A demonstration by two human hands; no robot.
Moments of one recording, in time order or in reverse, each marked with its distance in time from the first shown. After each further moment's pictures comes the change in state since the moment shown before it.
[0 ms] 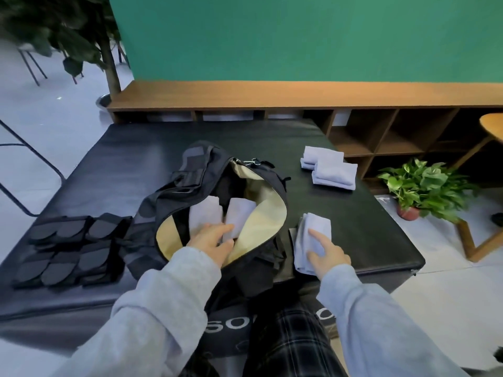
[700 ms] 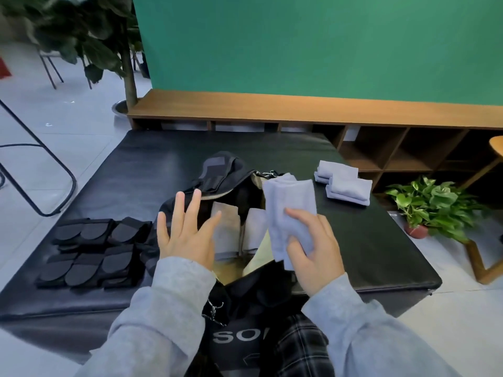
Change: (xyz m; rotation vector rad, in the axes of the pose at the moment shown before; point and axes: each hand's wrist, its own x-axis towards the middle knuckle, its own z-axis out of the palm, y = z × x) left_hand -0.025 -0.020 -0.042 0.557 0.612 0.185; right_hand -0.086 -0.095 -0.003 0.442 0.215 -0.750
